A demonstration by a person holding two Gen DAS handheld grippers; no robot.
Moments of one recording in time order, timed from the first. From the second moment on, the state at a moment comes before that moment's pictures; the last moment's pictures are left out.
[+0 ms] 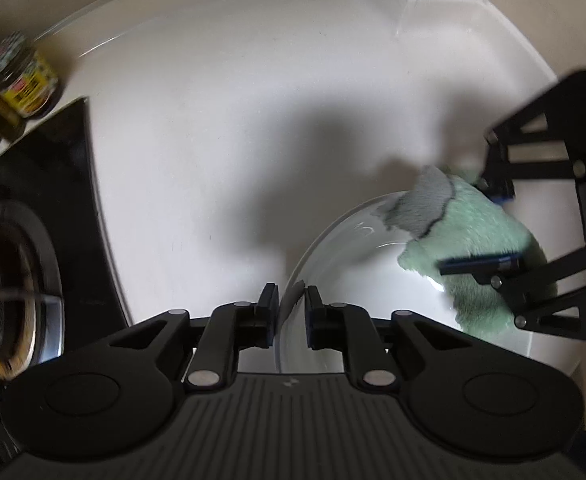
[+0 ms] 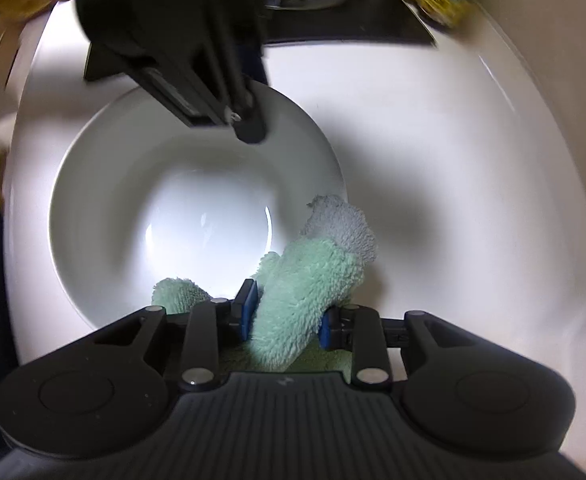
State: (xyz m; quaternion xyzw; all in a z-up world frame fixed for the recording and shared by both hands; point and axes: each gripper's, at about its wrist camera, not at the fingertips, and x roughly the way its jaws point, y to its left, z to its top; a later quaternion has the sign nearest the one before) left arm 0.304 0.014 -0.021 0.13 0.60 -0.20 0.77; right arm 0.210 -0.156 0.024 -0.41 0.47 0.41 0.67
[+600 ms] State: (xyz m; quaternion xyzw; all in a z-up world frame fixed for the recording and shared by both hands) left arm 0.273 0.014 -0.028 0.02 0.56 -0.02 0.83; right arm 0.172 -0.181 -0.004 0.08 0.54 0.09 0.84
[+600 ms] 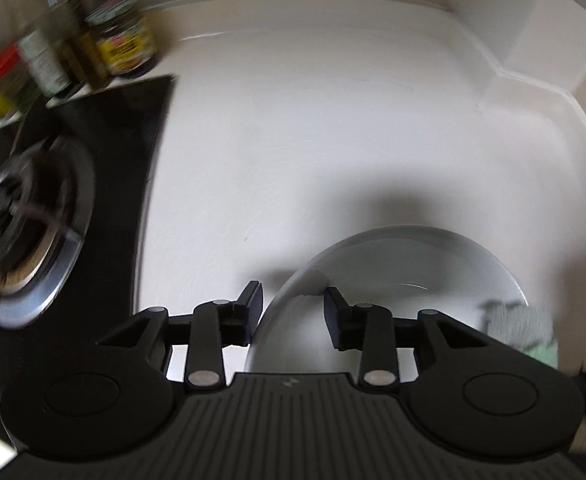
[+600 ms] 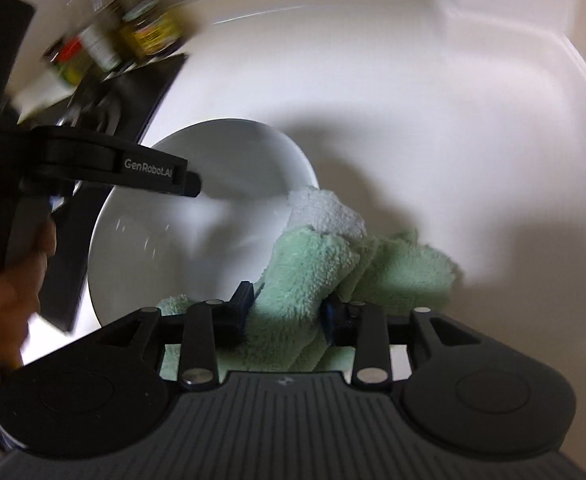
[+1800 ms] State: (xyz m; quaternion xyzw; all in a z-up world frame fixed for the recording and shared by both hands) left arm 0.283 0.033 -0.029 -0.09 0.59 -0.06 0.80; right arm 0.164 -0.188 0.004 0.03 0.53 0.11 0.84
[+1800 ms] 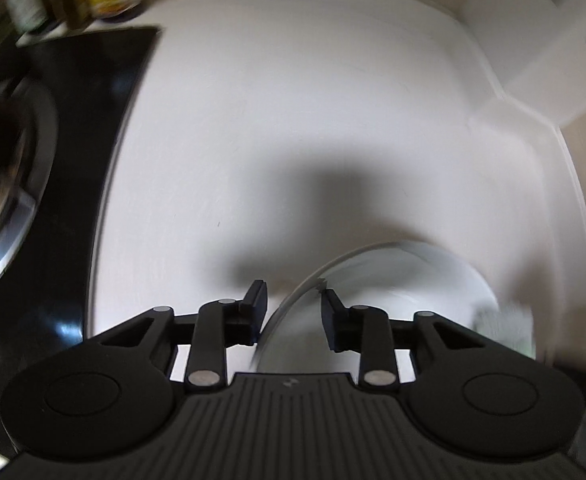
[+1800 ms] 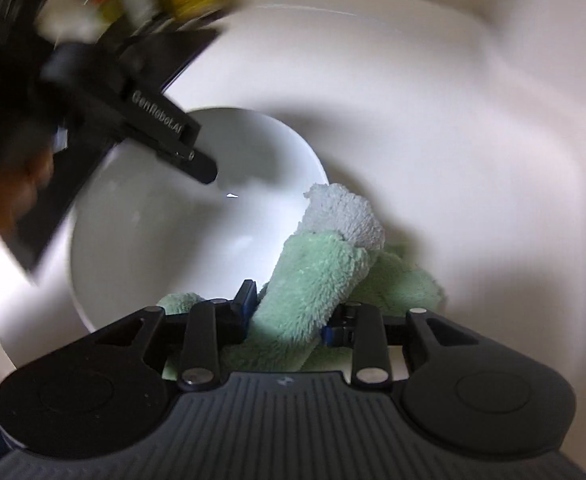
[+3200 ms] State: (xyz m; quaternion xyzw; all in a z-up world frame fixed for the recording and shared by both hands) left arm 0.274 0.017 -0.023 0.02 0.63 -0.11 0.77; right arm 0.194 -0.166 -0.017 -0.06 0.54 0.21 0.82
